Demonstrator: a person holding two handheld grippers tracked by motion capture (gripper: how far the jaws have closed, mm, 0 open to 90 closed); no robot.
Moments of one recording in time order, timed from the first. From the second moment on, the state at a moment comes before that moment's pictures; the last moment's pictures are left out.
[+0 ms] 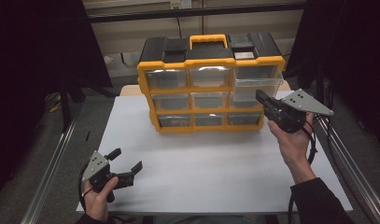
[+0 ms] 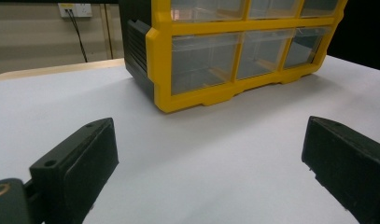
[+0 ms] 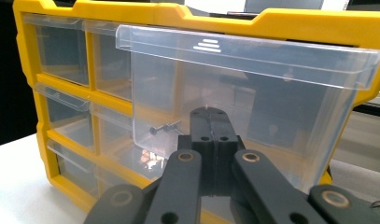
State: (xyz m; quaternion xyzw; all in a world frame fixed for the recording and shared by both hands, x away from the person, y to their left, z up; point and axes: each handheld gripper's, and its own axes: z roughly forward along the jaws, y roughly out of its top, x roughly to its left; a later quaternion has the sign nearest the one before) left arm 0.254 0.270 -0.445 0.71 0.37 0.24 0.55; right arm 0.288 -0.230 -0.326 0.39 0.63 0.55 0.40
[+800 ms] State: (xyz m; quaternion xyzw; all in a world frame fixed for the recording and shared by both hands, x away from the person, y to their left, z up) left arm 0.252 0.271 -0.445 0.71 0.37 0.24 0.55; right arm 0.309 -0.232 -0.325 0.40 0.62 0.54 0.40
